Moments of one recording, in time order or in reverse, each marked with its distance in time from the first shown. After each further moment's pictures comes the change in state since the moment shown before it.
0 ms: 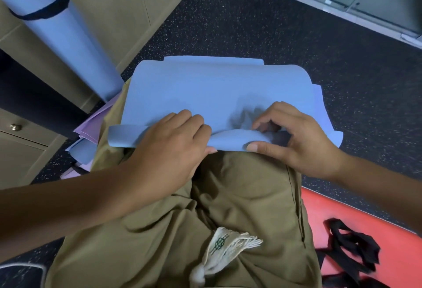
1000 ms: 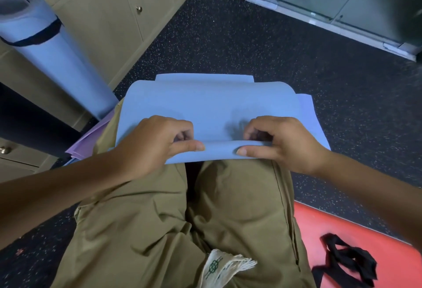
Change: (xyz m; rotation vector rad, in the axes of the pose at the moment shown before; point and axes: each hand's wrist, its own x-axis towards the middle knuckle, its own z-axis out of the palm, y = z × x) left_hand 0.034 -0.053 0.008 -0.741 -0.266 -0.418; right_hand 0.032 0.004 -0.016 -0.034 -0.112 0.171
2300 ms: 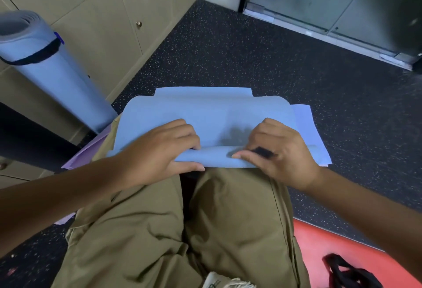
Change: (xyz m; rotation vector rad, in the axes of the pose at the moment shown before) left_hand 0.033 -0.023 0.006 0.242 0.035 0.521; right_hand 0.019 0.023 0.015 -0.149 0.413 -0.364
